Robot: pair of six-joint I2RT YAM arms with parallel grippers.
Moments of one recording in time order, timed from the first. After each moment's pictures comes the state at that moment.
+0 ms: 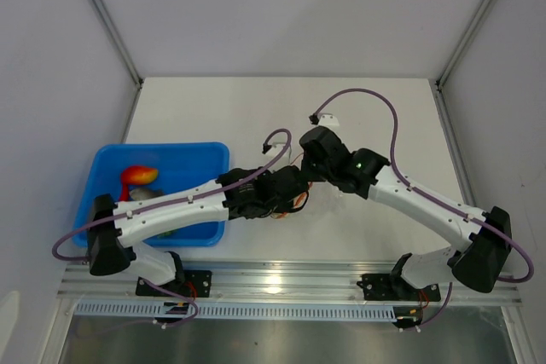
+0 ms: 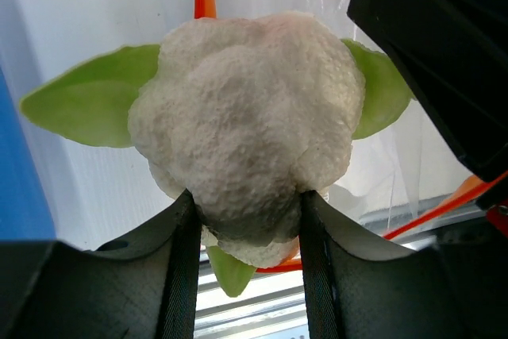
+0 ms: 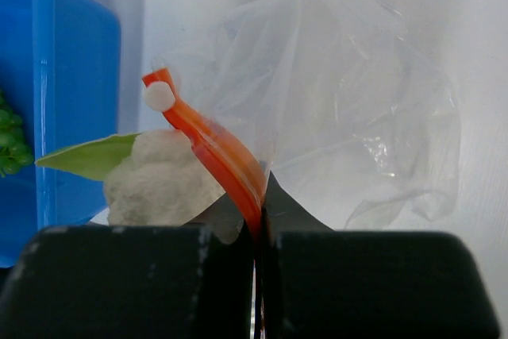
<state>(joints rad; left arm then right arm) -1.19 1.42 1.29 -0.89 -0.52 -0.96 0.91 1.36 1.25 -0.67 0.35 0.71</state>
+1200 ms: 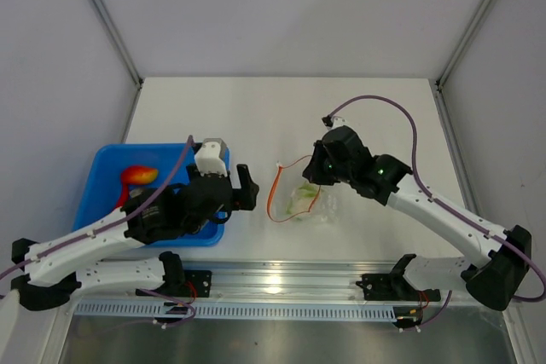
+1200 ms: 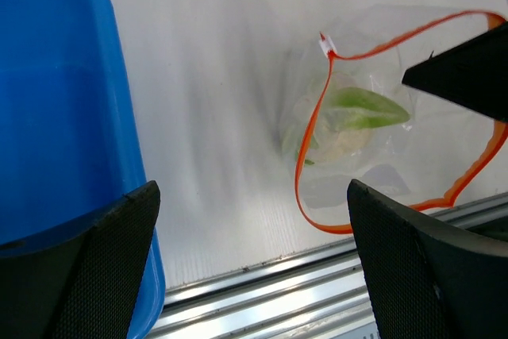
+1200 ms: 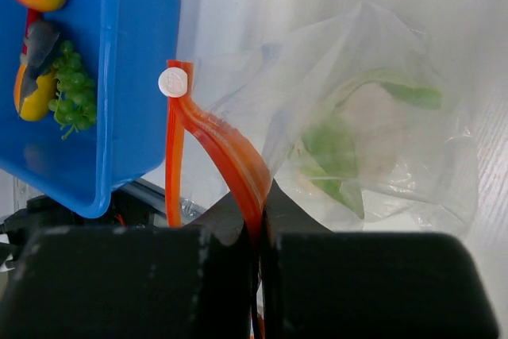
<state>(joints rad) -1.20 0.91 1.08 -0.88 -0.69 -0.84 0.81 1.23 1.14 -0.59 0.10 0.74</state>
